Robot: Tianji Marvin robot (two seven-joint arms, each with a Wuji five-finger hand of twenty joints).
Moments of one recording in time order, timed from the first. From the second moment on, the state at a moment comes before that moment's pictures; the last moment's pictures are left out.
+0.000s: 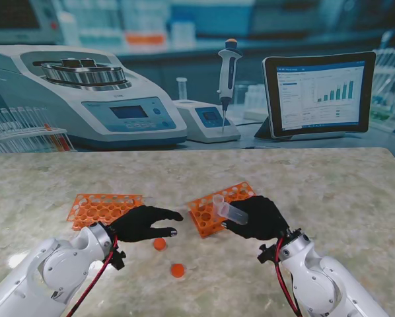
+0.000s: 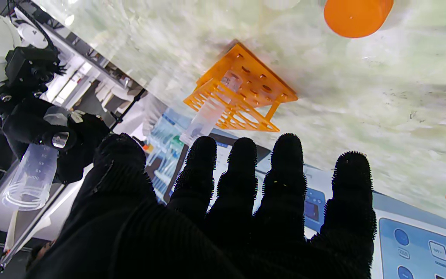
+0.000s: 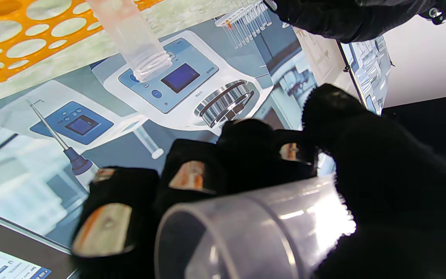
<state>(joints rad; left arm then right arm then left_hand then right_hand) 1.64 -1.04 -1.26 -1.70 0.55 -0.35 -0.29 -1.70 -1.13 1.27 -1.65 -0.69 -0.48 -0.28 0.79 -0.02 -0.02 -0.04 0.52 0.08 0.20 0.31 0.61 0.12 0.12 0.27 0.54 0.20 0.16 0.37 0.17 0.39 0.54 0.45 0.54 -0.65 0.87 -0.04 1.01 -0.28 1.27 1.36 1.37 -0.16 0.97 0.97 1.25 -0.15 1.39 0.92 1.15 0.00 1.74 0.80</state>
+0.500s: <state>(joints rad) 1.68 -1.02 -1.28 -1.73 0.67 -0.38 -0.31 -1.74 -1.13 1.31 -1.68 -0.71 -0.50 -0.29 0.93 -0.21 -0.01 -0.04 0.52 0.08 0.27 0.38 0.61 0.10 0.17 0.36 0.60 0.14 0.28 0.56 0.27 0.31 0.88 0.61 0.54 -0.65 0.87 -0.04 1.01 -0.28 1.27 1.36 1.37 -0.16 0.97 0.97 1.25 -0.15 1.39 0.92 1.15 0.00 1.74 0.80</state>
